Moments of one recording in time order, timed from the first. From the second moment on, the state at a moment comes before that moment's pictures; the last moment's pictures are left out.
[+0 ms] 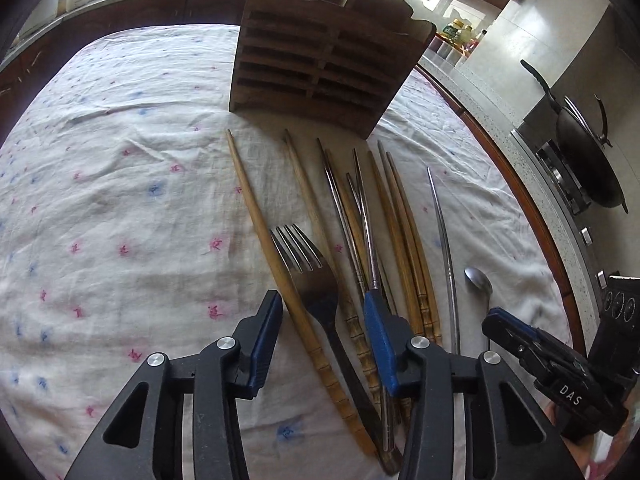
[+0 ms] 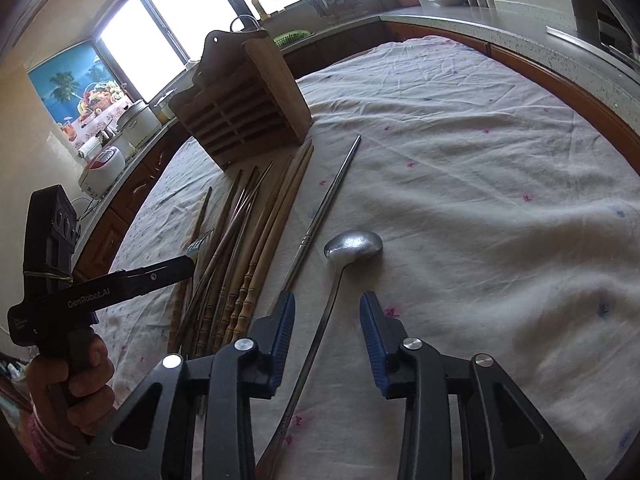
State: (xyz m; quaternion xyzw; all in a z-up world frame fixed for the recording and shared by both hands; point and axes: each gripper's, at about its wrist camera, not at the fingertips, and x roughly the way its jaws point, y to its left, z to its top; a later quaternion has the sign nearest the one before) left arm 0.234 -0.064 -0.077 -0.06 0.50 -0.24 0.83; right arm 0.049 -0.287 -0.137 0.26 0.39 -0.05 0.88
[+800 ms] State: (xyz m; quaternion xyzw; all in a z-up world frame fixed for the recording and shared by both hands) left arm 0.236 -0.066 -0.063 -0.04 0.50 -0.25 0.83; right arm 0.053 -0.295 -0.140 0.28 0.39 -0.05 0.88
